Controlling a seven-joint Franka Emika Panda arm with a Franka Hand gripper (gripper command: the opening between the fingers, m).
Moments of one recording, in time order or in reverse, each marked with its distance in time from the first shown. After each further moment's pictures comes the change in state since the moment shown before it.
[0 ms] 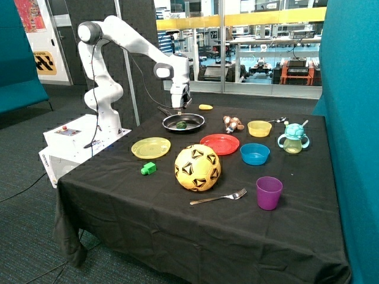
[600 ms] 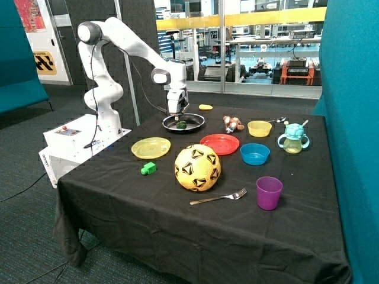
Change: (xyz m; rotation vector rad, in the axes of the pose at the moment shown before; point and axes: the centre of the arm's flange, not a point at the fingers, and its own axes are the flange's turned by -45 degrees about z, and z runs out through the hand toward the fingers) arm -0.011 0.010 0.026 0.004 0.004 0.033
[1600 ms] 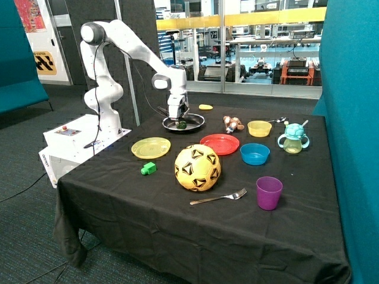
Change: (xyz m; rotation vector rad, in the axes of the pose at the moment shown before) arm -0.003 -0.006 0.029 0.002 -0.004 -0.006
